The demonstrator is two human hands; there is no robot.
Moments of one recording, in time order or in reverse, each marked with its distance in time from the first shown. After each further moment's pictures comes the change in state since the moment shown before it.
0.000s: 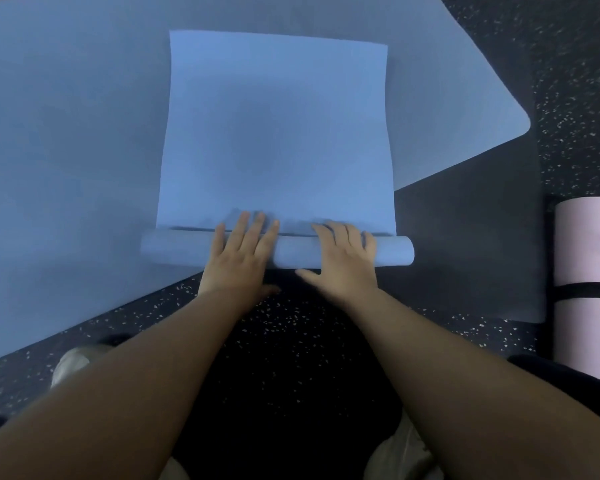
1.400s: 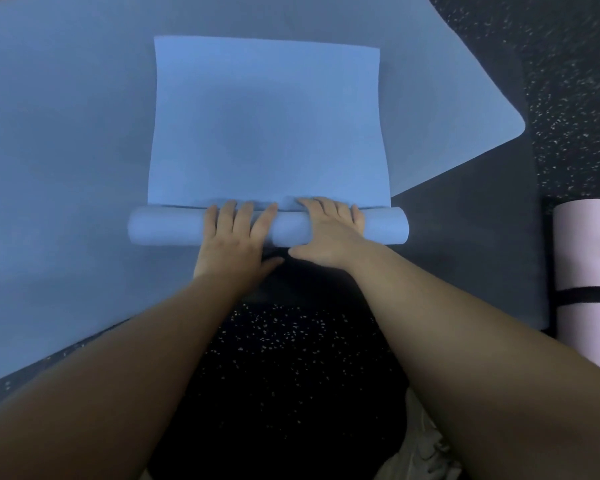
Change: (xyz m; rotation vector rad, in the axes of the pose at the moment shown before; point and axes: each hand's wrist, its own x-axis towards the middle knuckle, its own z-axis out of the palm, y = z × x) left_hand 0.044 -0.017 0.004 -0.048 0.341 0.044; right_hand 0.060 -0.005 -0.042 0.157 -0.282 0.078
